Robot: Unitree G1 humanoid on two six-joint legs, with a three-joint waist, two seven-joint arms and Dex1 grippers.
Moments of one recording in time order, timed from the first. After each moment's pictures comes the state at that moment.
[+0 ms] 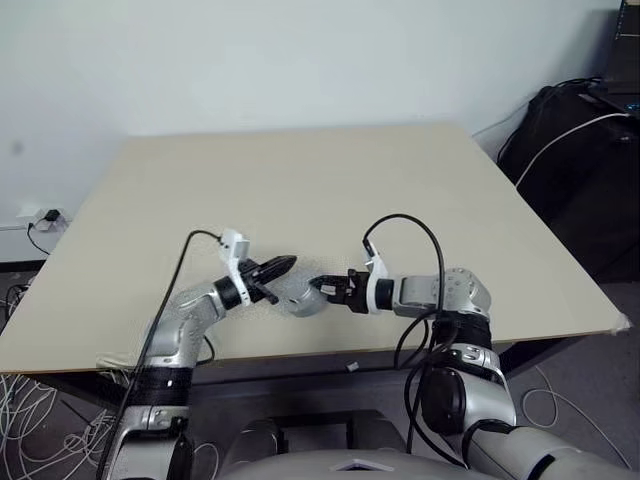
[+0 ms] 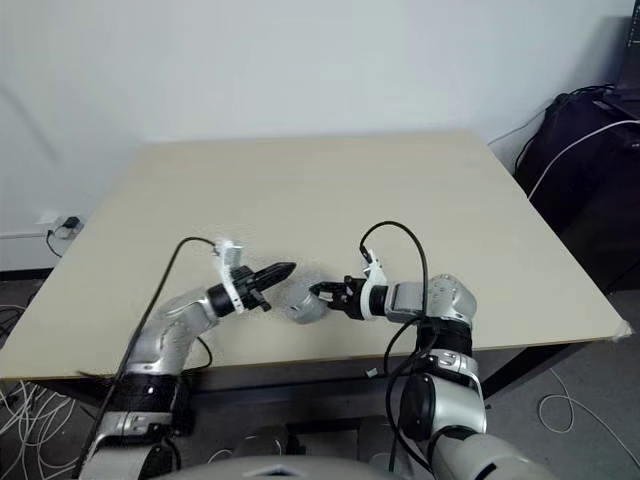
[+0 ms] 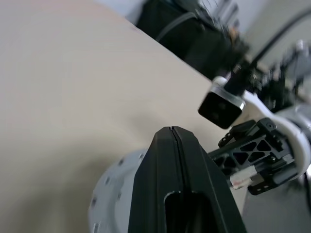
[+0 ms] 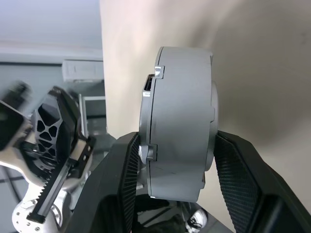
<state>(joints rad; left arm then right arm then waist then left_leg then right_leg) -0.19 0.19 0.17 0.05 -0.54 0.65 -0.78 -0.58 -0.01 -0.49 0.42 0.61 1.50 0.34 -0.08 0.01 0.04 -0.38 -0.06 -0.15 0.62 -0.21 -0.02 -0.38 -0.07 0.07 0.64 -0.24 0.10</state>
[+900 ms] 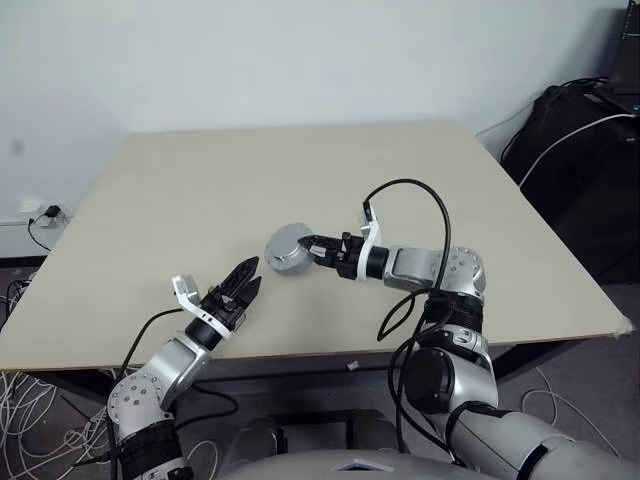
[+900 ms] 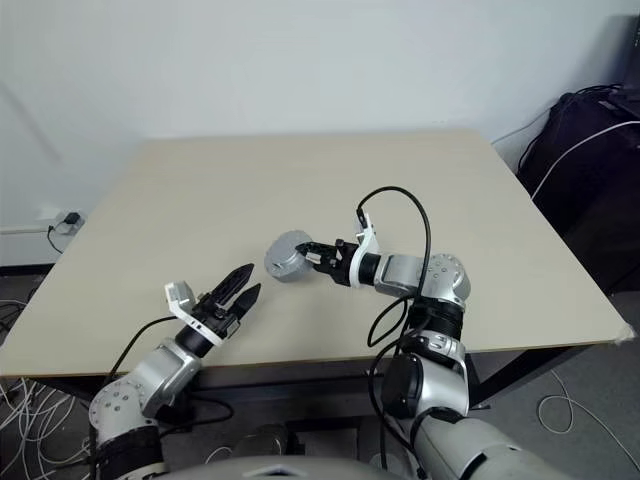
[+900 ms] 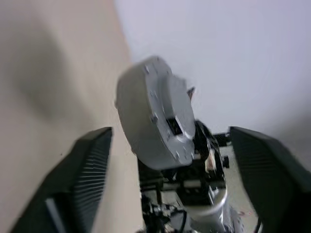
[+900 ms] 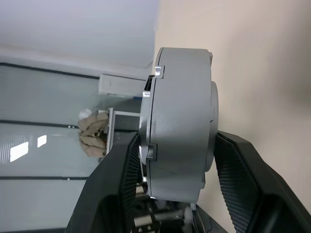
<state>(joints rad) 0.00 -0.02 0.50 -0.04 -1.36 1.06 -0.21 -0.72 0.08 -0.60 0.35 0.71 1.50 0.25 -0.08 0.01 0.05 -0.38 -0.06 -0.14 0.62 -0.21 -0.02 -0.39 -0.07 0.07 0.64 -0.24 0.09</state>
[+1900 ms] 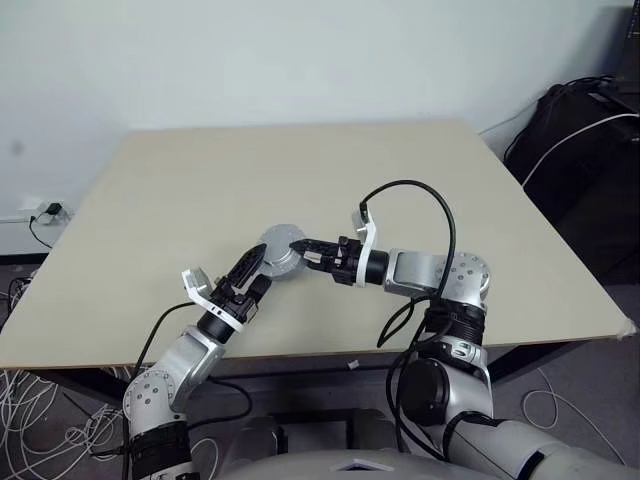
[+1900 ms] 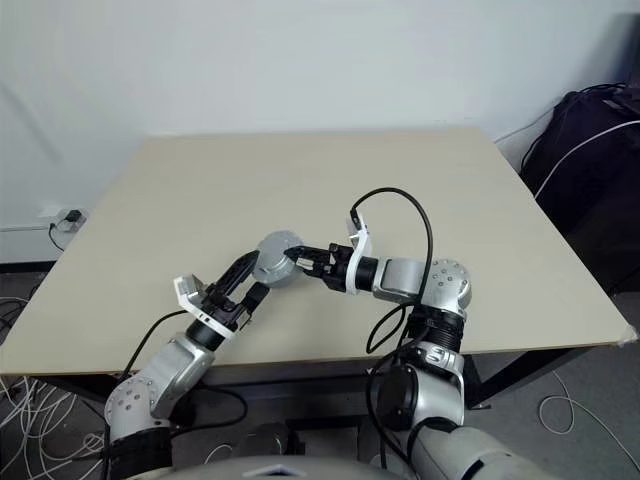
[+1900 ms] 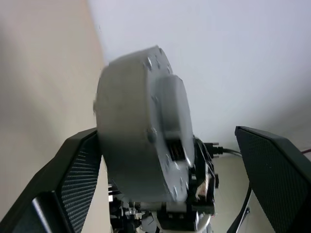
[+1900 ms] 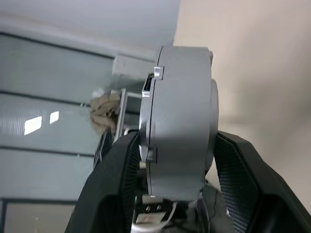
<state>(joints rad) 0.01 -0.01 0.37 -0.05 -1.52 0.93 -0.18 -0.64 0.12 -0.54 0.20 0.89 1.60 0.17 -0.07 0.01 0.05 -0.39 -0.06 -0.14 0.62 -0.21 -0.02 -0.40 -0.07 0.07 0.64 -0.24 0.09</state>
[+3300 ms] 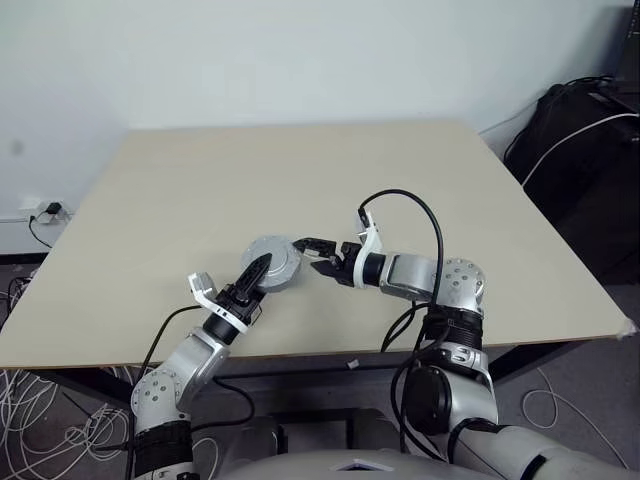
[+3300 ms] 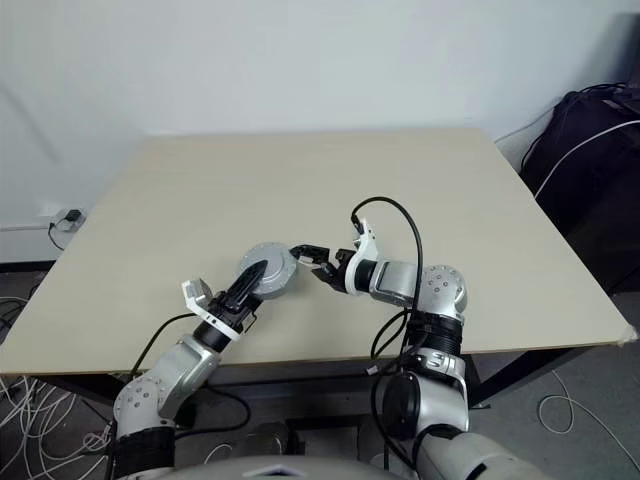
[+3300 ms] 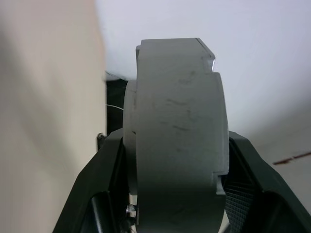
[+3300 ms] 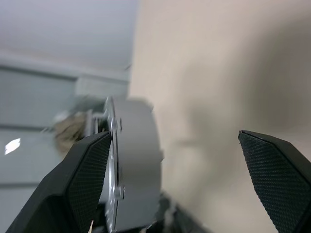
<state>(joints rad) 0.02 0.00 0.34 0.01 -1.46 0.84 -0.21 -0.60 0.07 -0.48 0.25 0.84 1.39 -0.01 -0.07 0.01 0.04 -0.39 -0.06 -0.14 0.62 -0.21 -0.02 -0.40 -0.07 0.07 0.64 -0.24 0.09</state>
